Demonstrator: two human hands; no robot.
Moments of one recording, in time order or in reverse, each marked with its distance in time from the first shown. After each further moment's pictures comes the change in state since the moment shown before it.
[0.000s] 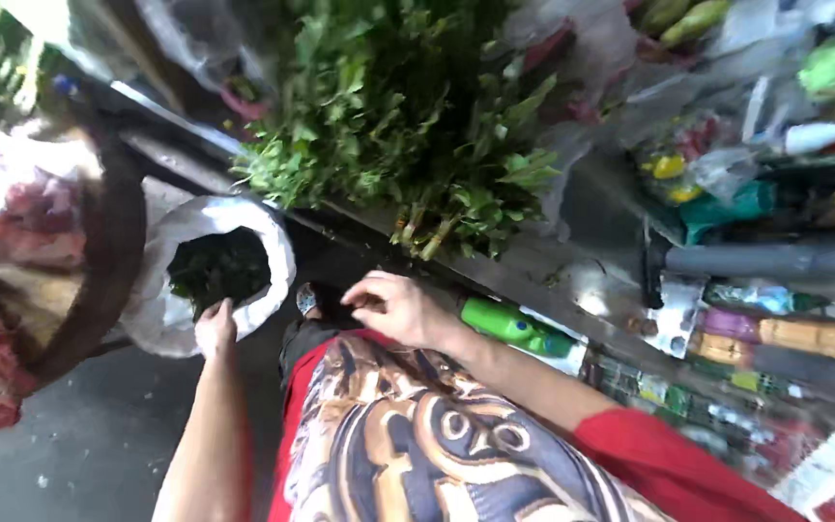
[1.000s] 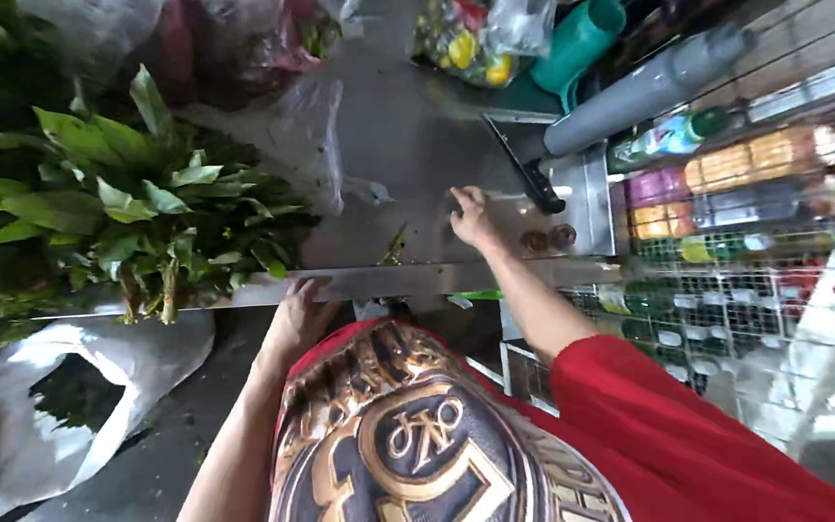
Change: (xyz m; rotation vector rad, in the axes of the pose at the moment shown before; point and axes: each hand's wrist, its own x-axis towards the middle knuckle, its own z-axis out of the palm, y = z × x) left_hand -0.388 0.178 0.339 0.739 -0.754 1.011; right_hand -0.309 0.464 -0.289 -0.317 0.774 0.705
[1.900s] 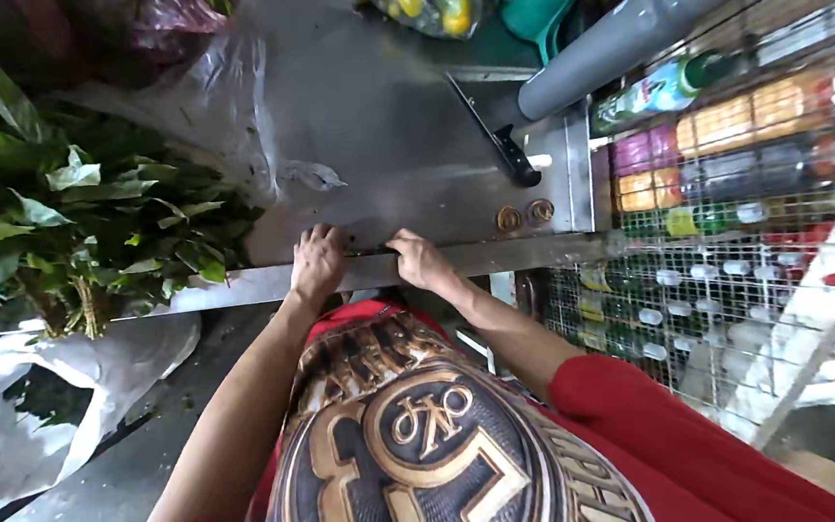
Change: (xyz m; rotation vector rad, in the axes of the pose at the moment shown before) left_hand 0.113 0.071 0.091 0.392 0.059 0.102; right_hand -0.085 -0.008 0.018 0.172 -0.311 -0.294
